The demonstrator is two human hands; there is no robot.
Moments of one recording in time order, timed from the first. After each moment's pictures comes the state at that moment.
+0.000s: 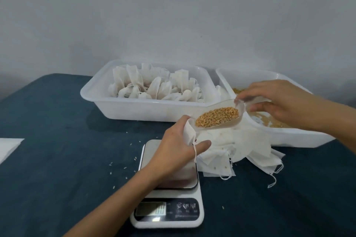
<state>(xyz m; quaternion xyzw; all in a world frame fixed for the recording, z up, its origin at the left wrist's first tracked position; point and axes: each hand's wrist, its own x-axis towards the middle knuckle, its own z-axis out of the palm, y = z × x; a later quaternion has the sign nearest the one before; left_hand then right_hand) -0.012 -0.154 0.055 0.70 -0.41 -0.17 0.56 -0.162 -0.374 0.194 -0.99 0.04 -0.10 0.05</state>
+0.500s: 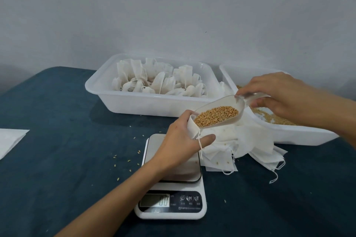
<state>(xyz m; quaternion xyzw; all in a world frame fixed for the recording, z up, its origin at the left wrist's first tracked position) -0.013 -0.153 0.055 0.71 -0.40 -0.16 0.56 -0.156 -0.354 0.203 -1.00 0.03 -0.08 -0.02</state>
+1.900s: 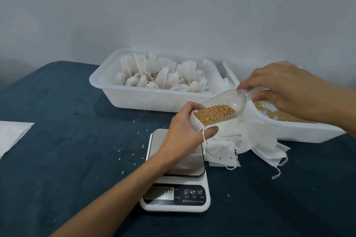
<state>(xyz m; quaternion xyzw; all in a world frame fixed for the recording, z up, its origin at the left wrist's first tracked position) -0.013 -0.154 0.056 0.67 -0.38 -0.15 0.62 -0.153 -0.327 0.217 -0.99 0.05 -0.08 -0.08</state>
